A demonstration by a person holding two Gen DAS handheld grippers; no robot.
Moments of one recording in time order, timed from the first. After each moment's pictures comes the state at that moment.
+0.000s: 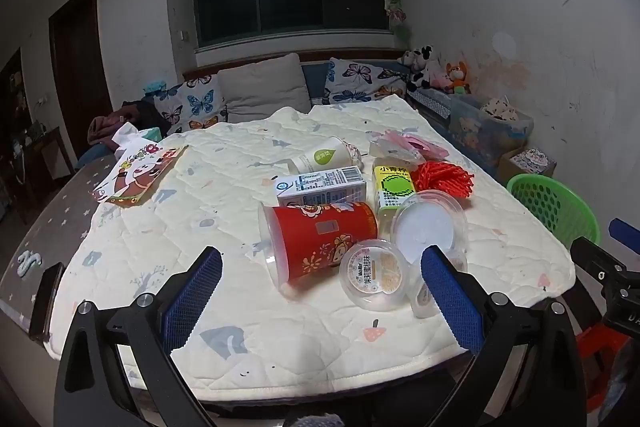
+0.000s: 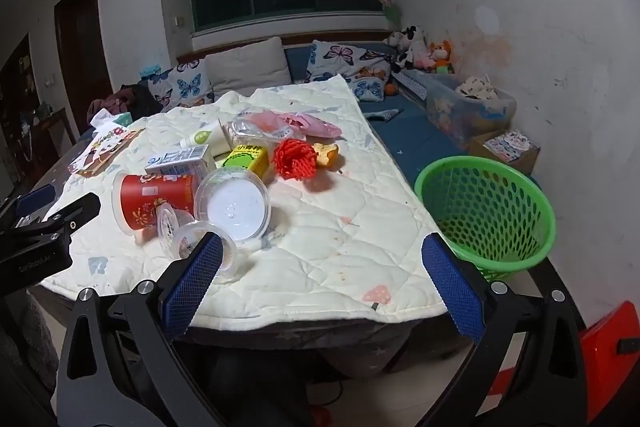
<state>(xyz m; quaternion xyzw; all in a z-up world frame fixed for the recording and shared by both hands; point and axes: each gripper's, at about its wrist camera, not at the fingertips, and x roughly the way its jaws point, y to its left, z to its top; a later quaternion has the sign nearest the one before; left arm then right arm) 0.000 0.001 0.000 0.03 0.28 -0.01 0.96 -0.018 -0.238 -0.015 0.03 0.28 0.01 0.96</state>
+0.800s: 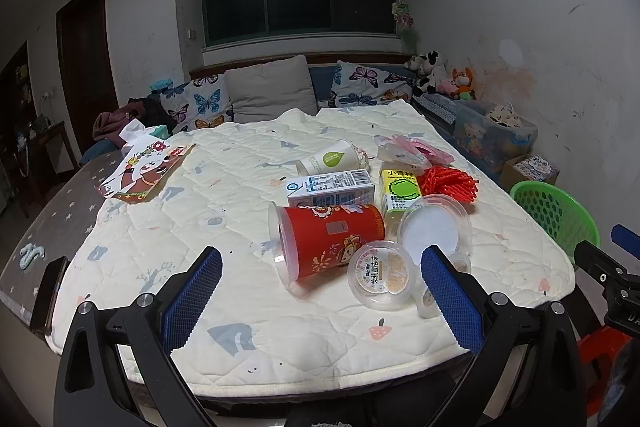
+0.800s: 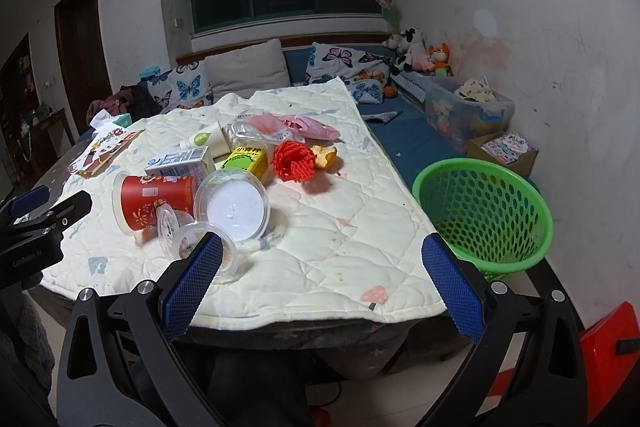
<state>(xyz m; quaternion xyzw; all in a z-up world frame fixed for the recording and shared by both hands) -0.006 0.008 0.004 0.03 0.27 0.00 0.96 -0.021 -0.239 -0.014 0.02 0.28 0.01 0.96</state>
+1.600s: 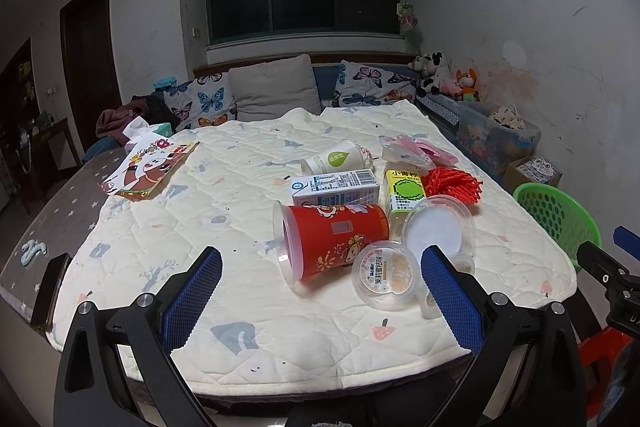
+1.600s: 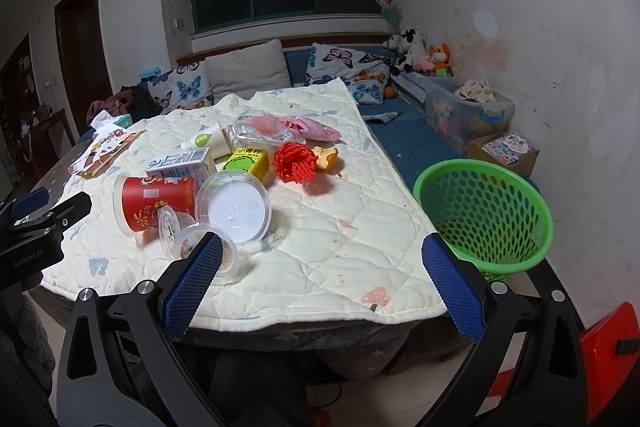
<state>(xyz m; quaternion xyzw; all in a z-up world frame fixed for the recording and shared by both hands) -0.006 0.013 0.005 0.02 0.27 0.00 0.96 -0.022 -0.239 -0.012 0.02 0.28 0.01 0.96</state>
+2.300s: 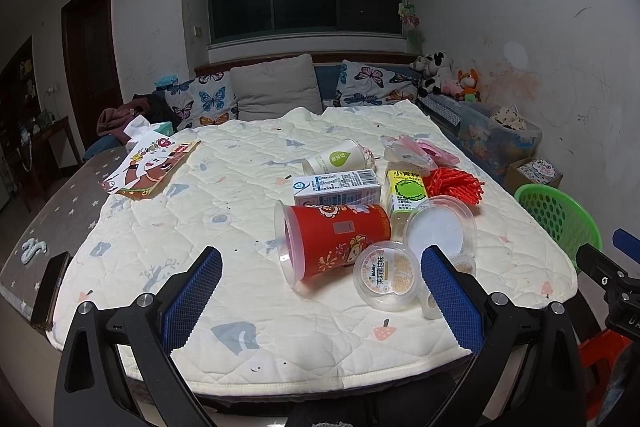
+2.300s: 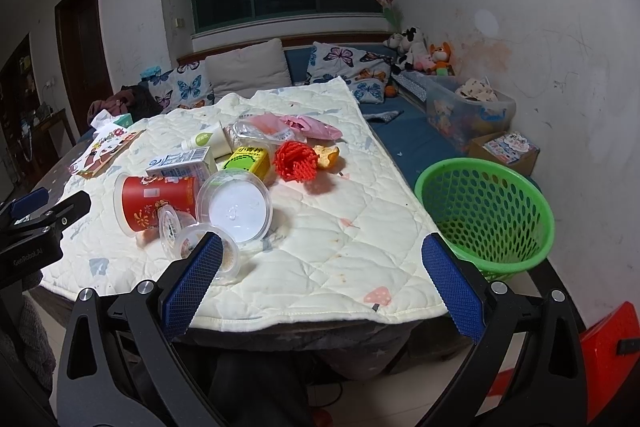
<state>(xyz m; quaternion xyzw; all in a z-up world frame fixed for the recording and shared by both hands) -0.005 0.015 0.005 0.02 0.27 0.00 0.96 -0.020 -0.237 -0.012 0.02 0.28 0.01 0.96</state>
